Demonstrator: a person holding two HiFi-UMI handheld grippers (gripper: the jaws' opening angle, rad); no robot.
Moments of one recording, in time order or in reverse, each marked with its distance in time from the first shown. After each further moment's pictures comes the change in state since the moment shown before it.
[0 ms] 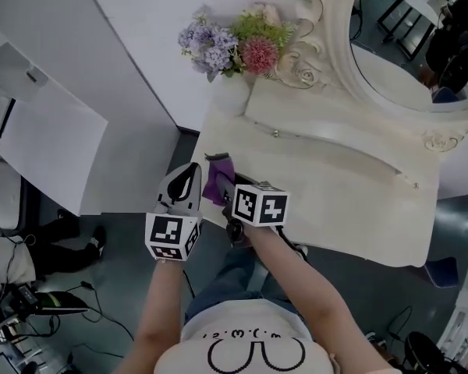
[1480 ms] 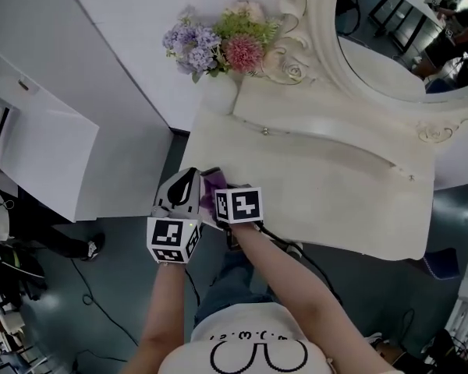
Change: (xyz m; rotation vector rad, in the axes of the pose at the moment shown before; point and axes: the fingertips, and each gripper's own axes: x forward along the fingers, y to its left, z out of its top) left arm 0.009 -0.015 -0.018 -0.028 0.026 -0.009; right arm 0.016 -0.040 -0.056 -0.100 0.245 -0.202
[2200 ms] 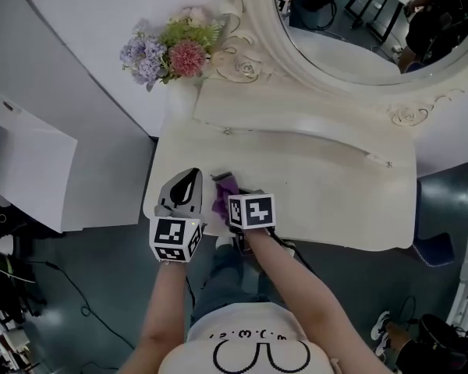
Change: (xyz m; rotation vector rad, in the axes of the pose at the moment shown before) left arm 0.035 -0.091 0.010 0.009 0.001 -0.101; right arm -0.078 -0.100 -0.016 0.040 -0.039 -0.096
